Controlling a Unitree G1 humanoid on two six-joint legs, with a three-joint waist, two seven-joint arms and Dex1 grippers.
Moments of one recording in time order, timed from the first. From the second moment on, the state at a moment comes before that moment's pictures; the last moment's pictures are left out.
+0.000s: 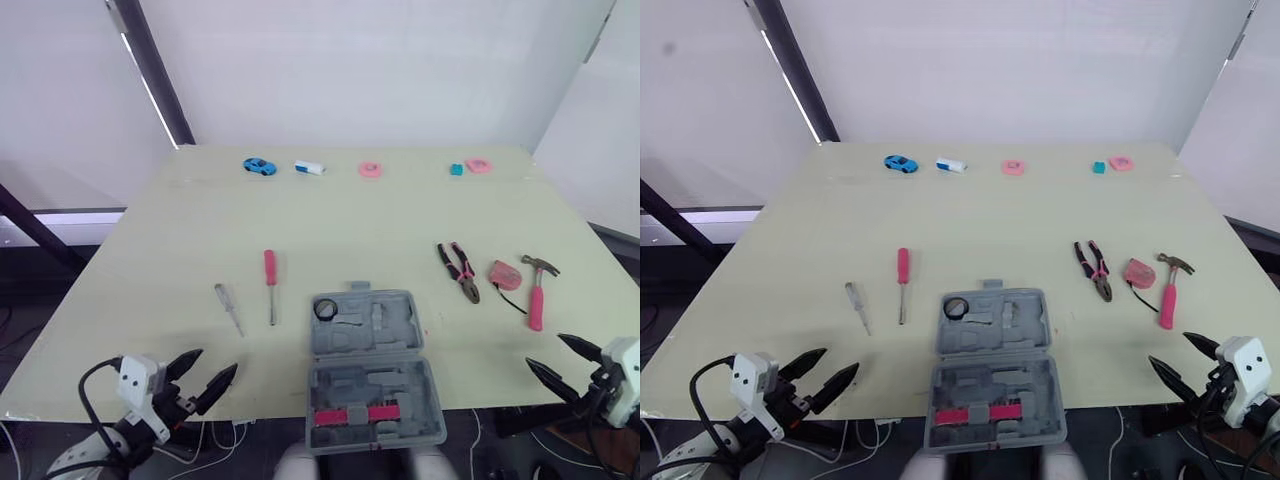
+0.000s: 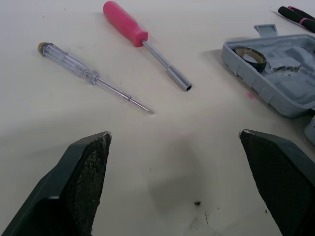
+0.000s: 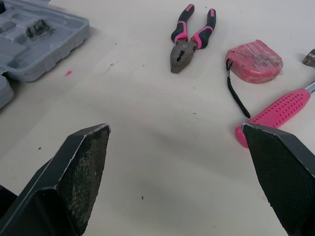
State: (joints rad) left arm 0.38 0.47 0.40 -0.08 -0.48 0.10 -0.86; right arm 0.33 -0.61 -0.41 0.01 0.44 0.00 0.91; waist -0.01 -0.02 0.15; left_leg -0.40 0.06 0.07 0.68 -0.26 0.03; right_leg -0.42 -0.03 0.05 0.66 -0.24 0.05
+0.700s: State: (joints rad) left arm 0.11 0.69 0.22 -0.43 -0.67 0.41 -0.97; right arm -0.14 -0.60 -0.19 0.01 0.28 0.43 0.55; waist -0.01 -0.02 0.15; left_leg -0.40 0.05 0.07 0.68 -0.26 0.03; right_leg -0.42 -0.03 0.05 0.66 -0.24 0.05
